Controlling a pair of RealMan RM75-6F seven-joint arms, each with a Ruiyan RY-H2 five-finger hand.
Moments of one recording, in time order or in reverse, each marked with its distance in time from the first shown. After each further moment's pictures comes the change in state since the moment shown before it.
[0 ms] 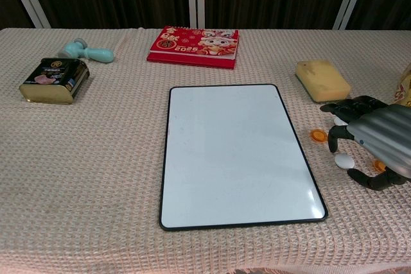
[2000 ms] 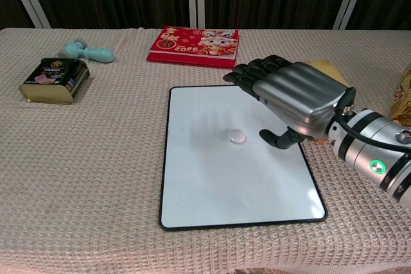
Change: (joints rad) left arm -0.003 0.002 -0.006 0.005 -0.013 -0.010 -0.009; right arm 0.210 -0.164 0.110 0.036 -0.018 -0.047 -0.021
